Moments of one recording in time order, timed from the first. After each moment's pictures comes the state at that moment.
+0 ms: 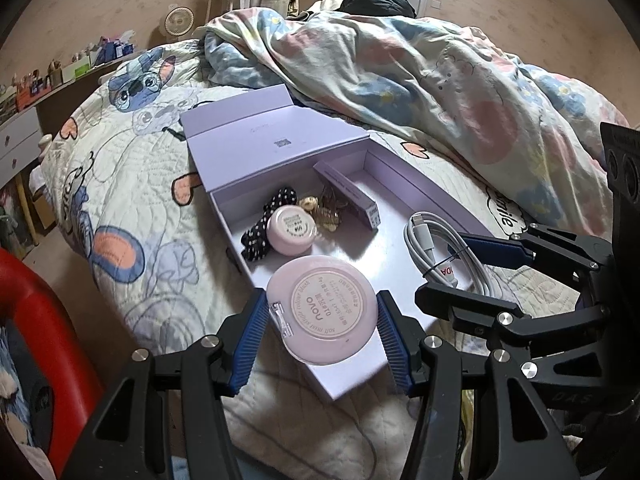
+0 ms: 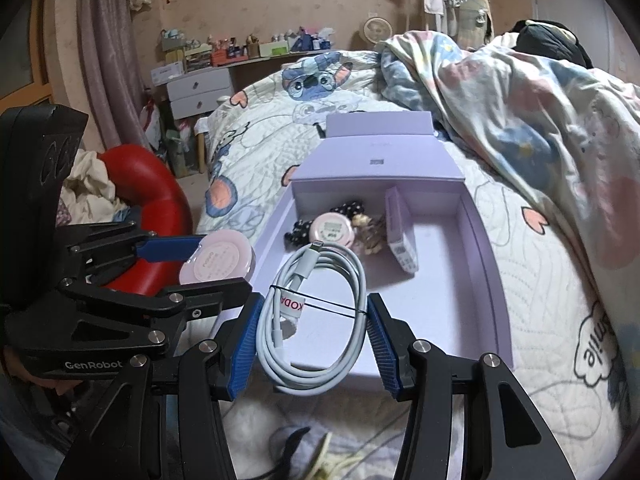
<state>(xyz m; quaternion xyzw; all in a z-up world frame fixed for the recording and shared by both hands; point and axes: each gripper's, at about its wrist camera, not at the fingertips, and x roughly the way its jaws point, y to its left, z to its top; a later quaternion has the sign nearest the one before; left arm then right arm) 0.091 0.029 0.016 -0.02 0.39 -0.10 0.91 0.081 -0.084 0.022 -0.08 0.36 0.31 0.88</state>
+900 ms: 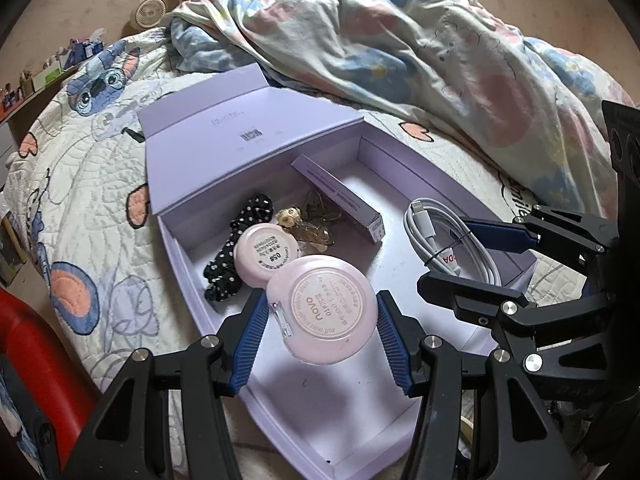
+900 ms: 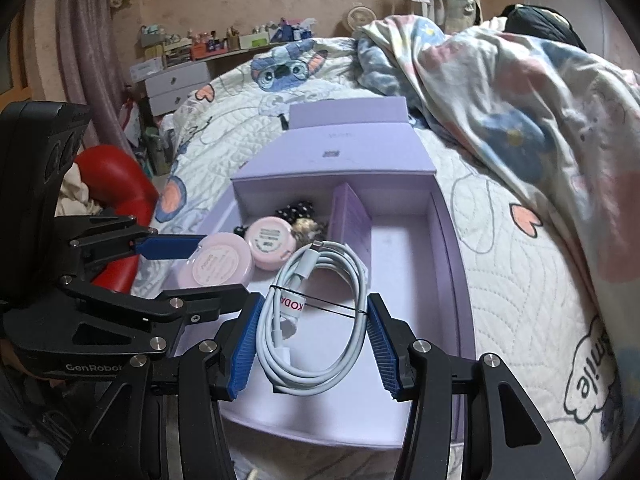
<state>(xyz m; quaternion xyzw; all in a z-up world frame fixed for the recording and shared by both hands) 0.157 0.003 -0.013 0.00 0.43 -0.13 0.89 0.140 -0.103 -0.001 -0.08 0.38 0.29 0.88</state>
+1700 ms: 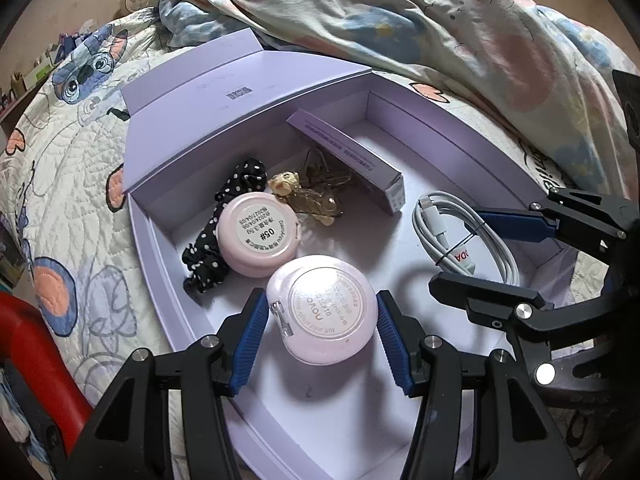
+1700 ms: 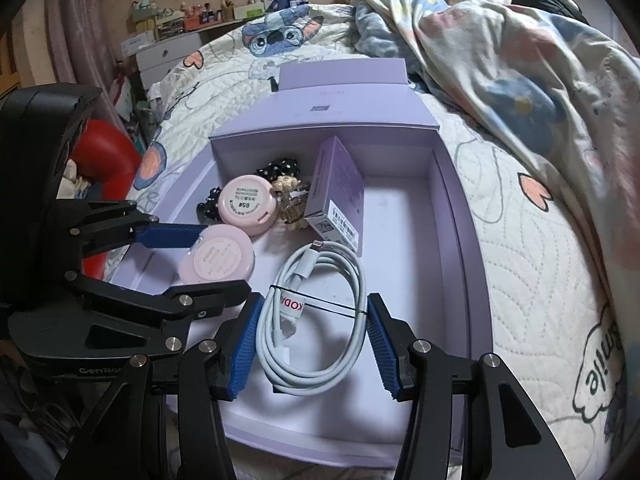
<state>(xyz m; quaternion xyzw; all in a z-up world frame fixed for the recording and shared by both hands) 0.176 -0.007 -0.042 0.03 0.47 -0.12 0.88 0.157 -0.100 -0.029 -0.11 0.42 0.28 0.86</state>
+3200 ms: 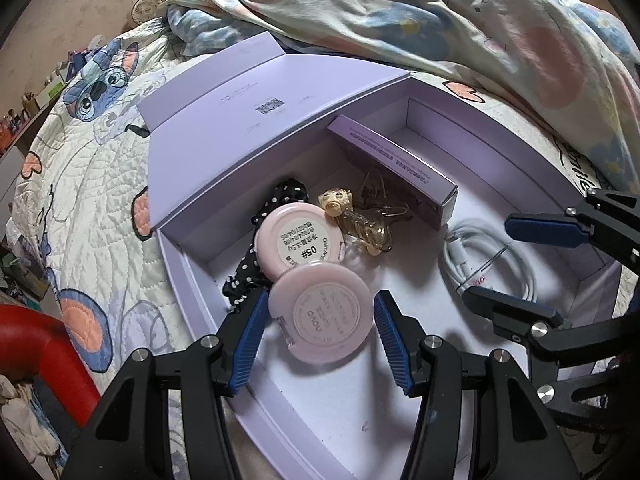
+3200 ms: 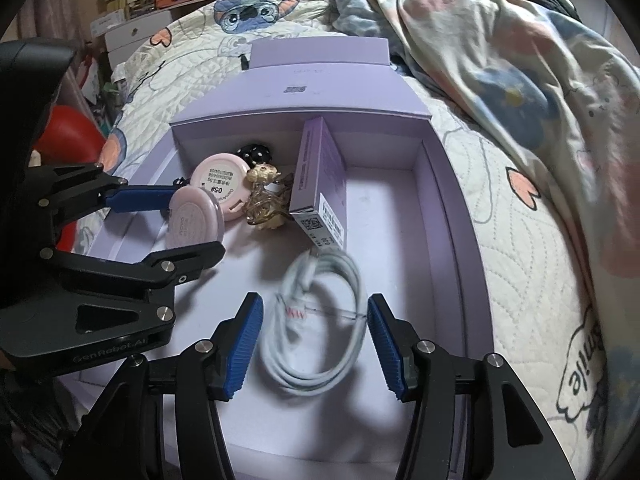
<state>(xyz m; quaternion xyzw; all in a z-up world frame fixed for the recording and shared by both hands) 0.201 0.004 -0.041 0.08 0.47 -0.07 0.88 0.174 -0.083 -0.036 -0.14 0.45 0.21 0.85</state>
